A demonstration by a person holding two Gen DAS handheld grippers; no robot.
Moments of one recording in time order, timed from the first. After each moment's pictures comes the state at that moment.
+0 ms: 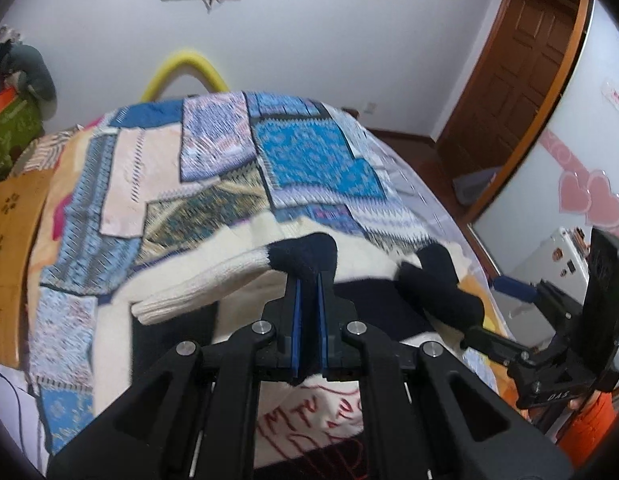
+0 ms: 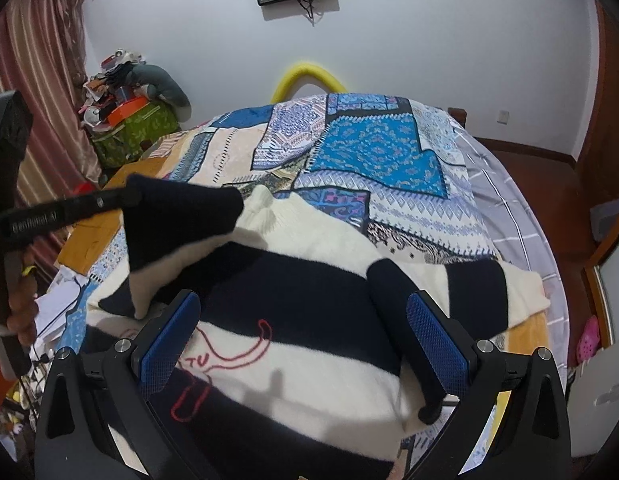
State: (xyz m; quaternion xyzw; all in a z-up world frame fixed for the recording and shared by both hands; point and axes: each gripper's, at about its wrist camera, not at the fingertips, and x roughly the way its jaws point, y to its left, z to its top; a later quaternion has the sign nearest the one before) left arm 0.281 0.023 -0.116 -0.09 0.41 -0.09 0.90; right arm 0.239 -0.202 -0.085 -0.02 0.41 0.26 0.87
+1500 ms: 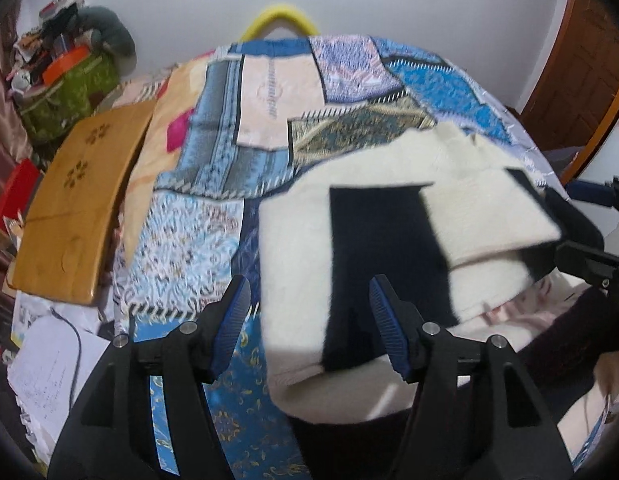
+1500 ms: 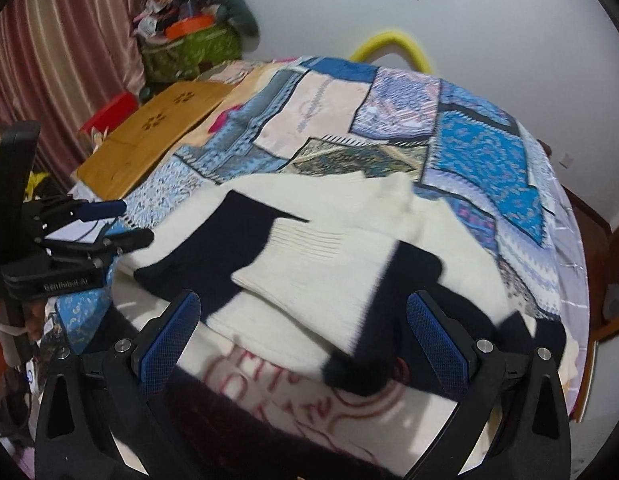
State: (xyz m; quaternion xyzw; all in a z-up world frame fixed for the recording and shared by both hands) left arm 0.217 0.169 -0.199 -0.05 0.48 0.05 0.87; right arm 0.232 -0.040 -0.107 -0.16 0.45 0.34 0.81
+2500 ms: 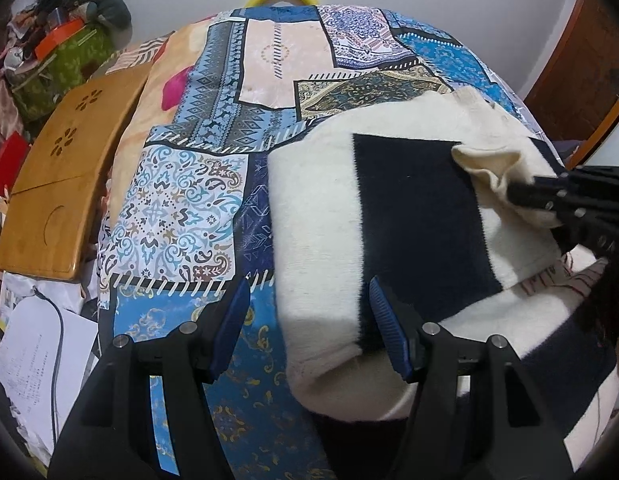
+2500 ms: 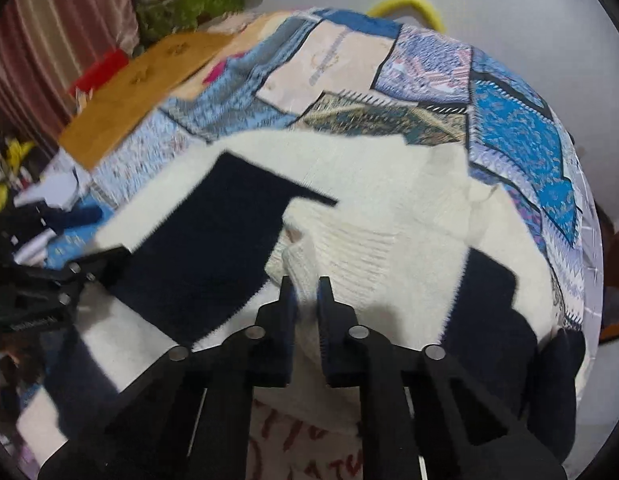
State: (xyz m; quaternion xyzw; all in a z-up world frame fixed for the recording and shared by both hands) left arm 0.215 0.184 -0.232 -0.07 0.51 0.04 0.85; right arm 0.252 -0.006 -0.149 -0.19 0.50 0.33 0.78
